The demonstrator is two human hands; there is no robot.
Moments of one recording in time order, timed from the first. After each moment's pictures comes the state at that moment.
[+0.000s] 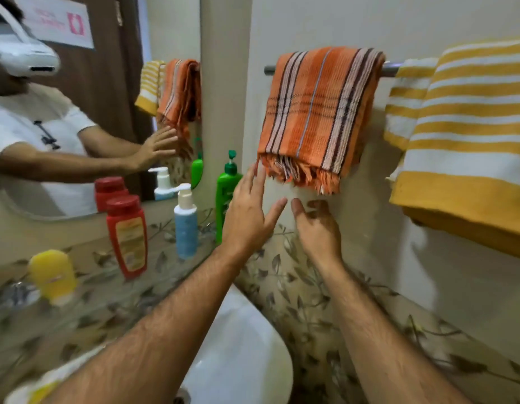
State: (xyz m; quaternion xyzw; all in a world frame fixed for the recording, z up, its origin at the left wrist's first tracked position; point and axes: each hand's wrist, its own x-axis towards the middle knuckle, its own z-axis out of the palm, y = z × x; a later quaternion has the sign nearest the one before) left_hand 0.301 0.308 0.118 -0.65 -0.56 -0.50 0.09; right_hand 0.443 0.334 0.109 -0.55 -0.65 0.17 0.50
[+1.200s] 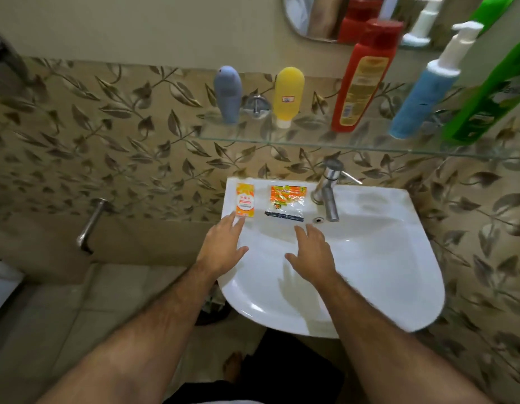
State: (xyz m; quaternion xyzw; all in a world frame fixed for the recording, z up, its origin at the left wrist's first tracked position) left_hand 0.129 -0.016 -0.191 -0.38 -0.92 -0.10 -0.08; right_hand 0.263 0.168 -0.190 -0.28 -0.95 0.14 -0.07
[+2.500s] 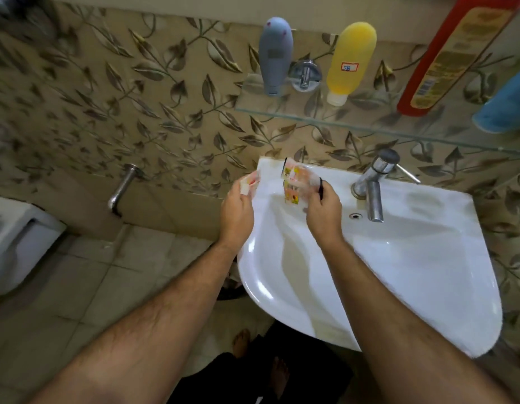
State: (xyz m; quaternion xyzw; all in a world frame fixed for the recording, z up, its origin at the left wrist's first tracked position) left_hand 0.110 0.000 -0.180 -0.08 -0.81 -0.57 -0.04; right_hand 0.178 0.151 -0.165 -0.29 -0.76 0.55 0.20
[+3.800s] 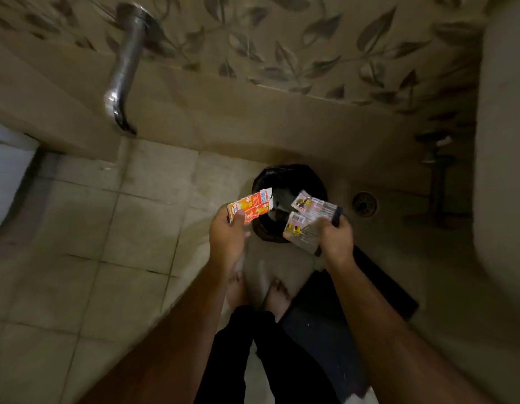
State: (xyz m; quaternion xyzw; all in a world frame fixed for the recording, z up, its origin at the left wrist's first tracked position) left_hand 0.025 -0.266 -0.508 0.19 -0.77 -0.56 -0.26; right_hand 0.103 -0.090 -0.514 -0.58 -0.59 0.56 -0.03
